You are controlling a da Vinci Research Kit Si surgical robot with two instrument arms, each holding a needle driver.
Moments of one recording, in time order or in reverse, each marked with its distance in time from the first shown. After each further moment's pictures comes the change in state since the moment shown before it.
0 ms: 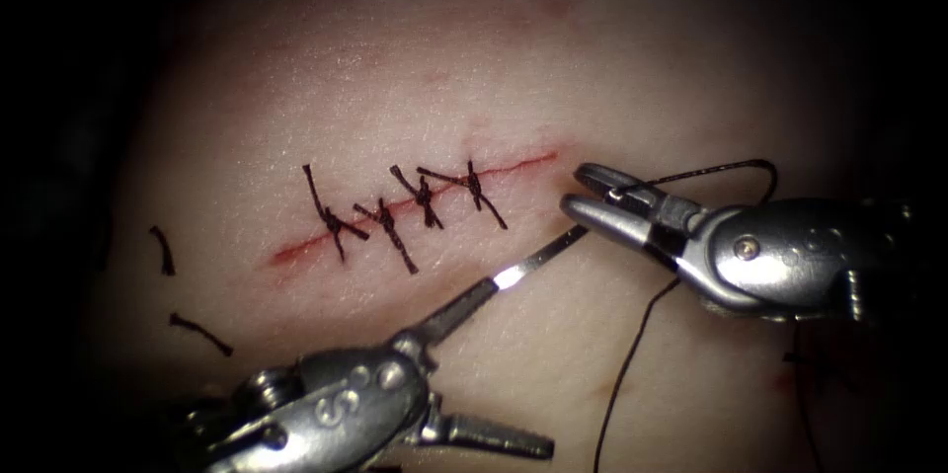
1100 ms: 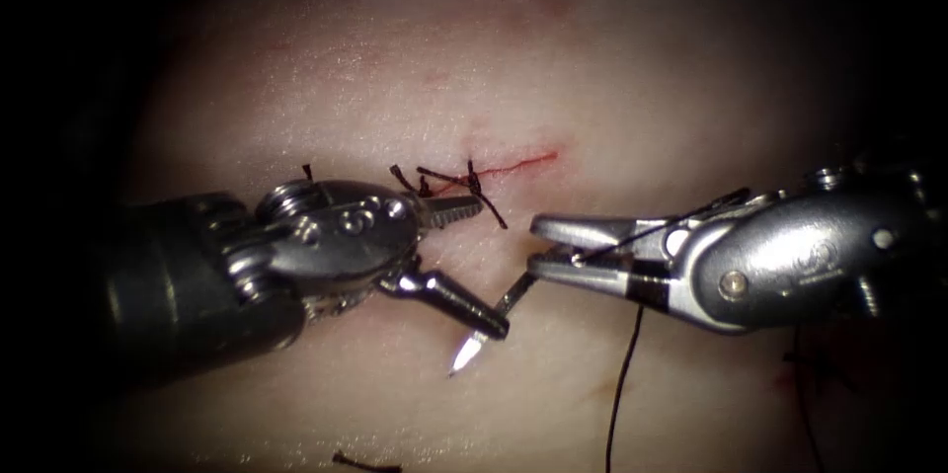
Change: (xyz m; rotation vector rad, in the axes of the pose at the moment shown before) right arm 0.004 -0.002 0.000 0.190 0.096 -0.432; left arm -0.001 -0.008 0.003 -0.184 -0.251 -0.106
